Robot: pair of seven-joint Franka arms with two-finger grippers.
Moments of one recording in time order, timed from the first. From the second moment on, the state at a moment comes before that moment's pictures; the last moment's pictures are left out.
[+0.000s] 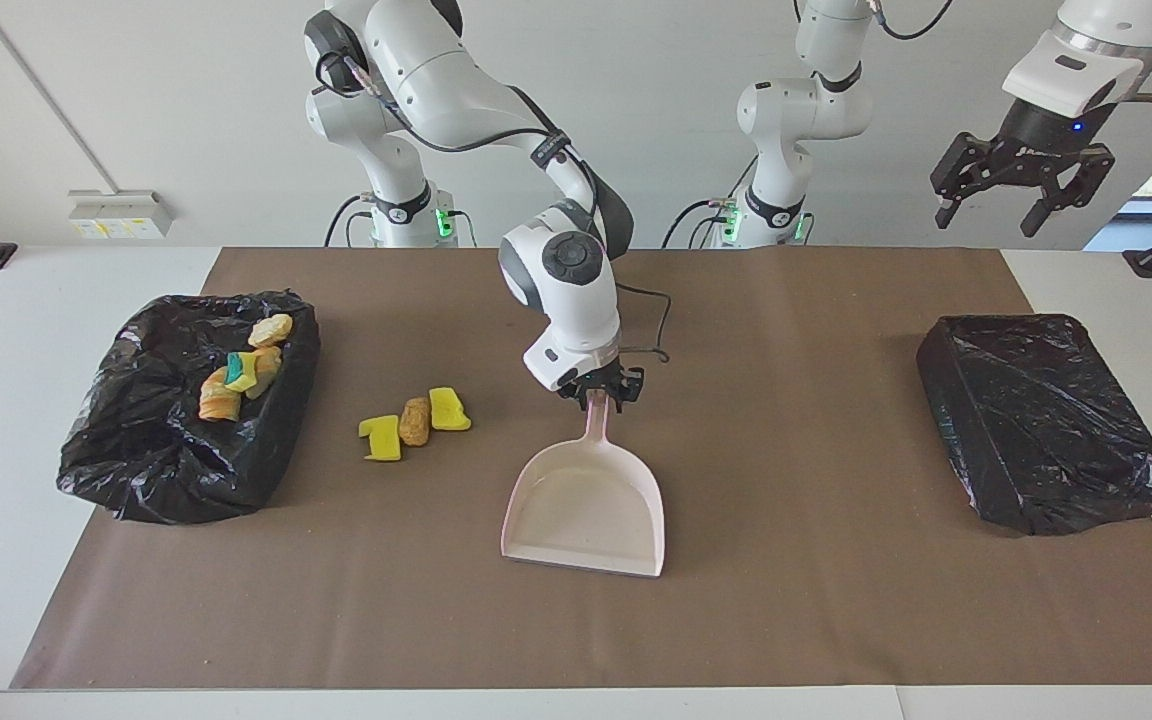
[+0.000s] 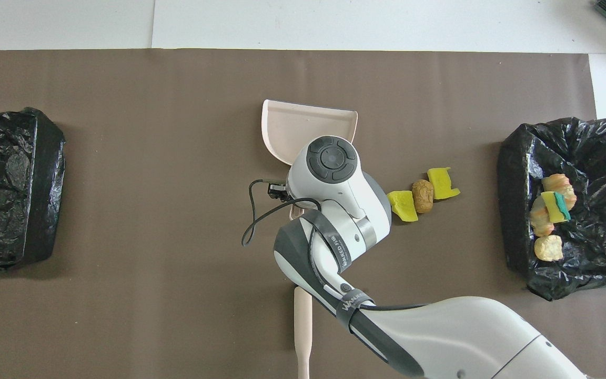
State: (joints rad) left arm -0.06 -0.01 0.00 -1.39 0.00 1.45 0.16; right arm 0.39 0.49 0.22 -1.65 0.03 2.17 0.73
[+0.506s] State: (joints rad) left arm -0.06 -0.02 0.00 -1.39 0.00 1.45 0.16; right arm 0.36 0.20 0.22 -1.71 0.09 1.81 0.66
